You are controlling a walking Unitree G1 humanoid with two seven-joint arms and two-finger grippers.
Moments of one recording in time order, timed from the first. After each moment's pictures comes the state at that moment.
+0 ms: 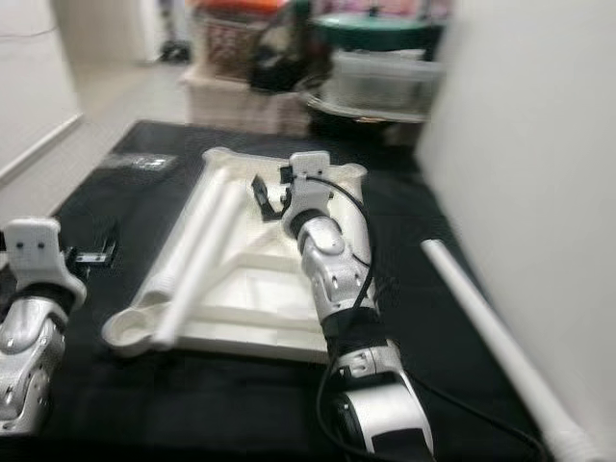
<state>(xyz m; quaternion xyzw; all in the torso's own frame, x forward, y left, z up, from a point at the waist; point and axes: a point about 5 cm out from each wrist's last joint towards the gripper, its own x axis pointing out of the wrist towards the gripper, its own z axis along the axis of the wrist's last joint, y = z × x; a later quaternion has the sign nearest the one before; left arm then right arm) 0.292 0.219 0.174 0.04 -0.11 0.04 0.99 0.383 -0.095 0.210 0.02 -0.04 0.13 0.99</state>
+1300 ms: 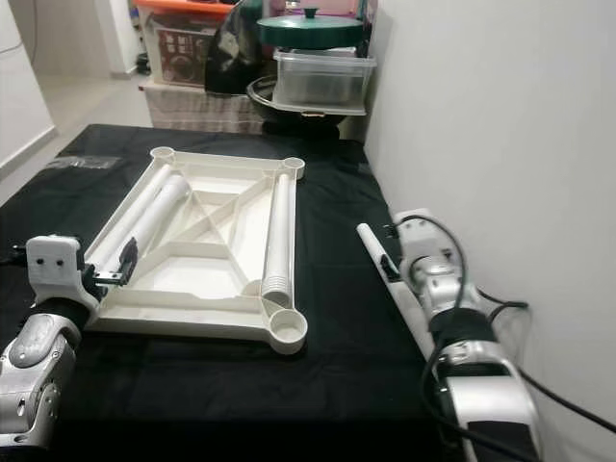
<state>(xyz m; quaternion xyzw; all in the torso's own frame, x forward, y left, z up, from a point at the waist) 0.289 0.217 0.164 0.03 -0.09 0.03 0.99 0.374 -0.261 0.151 -0.13 0.25 -0.05 0.96</state>
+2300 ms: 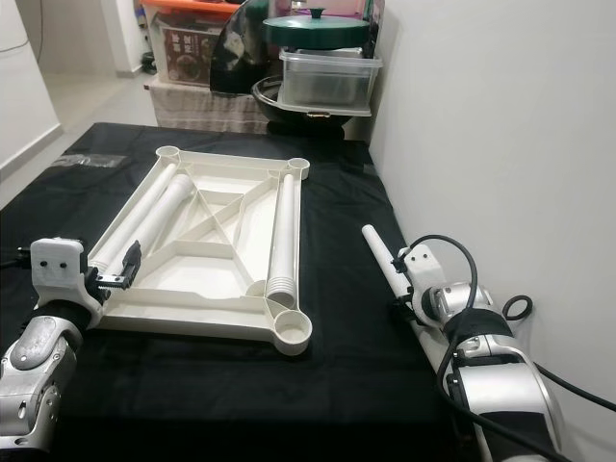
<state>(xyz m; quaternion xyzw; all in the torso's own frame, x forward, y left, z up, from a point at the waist) 0.287 0.217 0.161 0.03 -0.09 0.03 1.00 0.351 -0.266 0.112 -0.10 0.41 0.08 0.90</state>
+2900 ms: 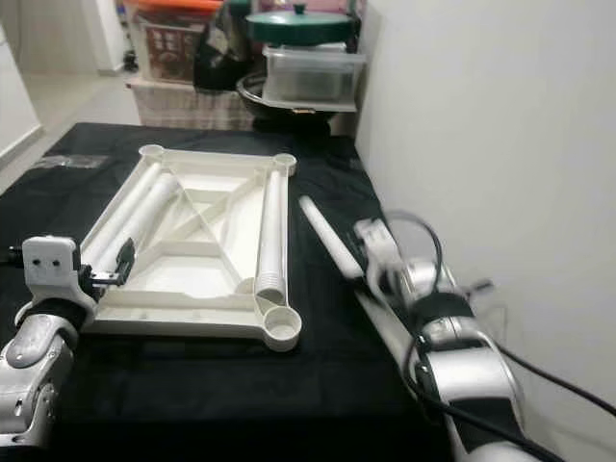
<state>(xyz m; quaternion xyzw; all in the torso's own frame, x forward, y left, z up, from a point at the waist) 0.292 0.216 0.170 0.00 -0.10 0.02 0.99 0.397 -0.169 0.205 0.00 0.23 0.25 0.94</state>
